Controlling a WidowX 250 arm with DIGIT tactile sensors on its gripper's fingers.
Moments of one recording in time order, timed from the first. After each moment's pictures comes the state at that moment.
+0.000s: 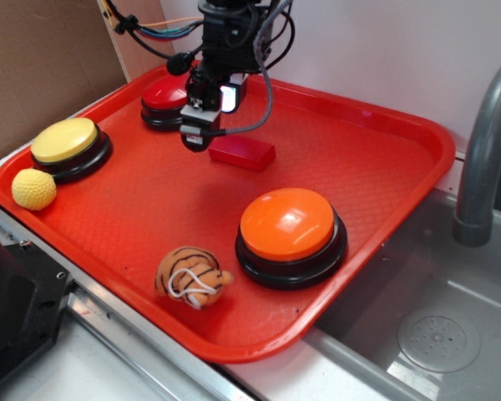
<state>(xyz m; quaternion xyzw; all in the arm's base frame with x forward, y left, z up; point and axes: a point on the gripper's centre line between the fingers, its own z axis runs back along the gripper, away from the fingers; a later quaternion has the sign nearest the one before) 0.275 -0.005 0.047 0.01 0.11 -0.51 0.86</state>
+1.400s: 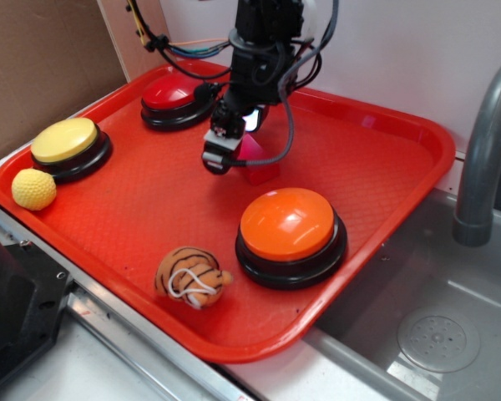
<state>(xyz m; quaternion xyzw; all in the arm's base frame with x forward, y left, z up) 0.288 -0.031 0.033 0.07 0.12 -0.55 0.83</state>
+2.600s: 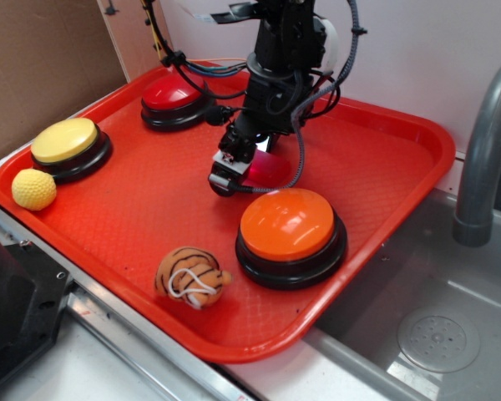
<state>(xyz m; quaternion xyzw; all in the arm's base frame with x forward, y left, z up) 0.267 -0.062 0.016 0.05 0.15 -0.58 0.80</state>
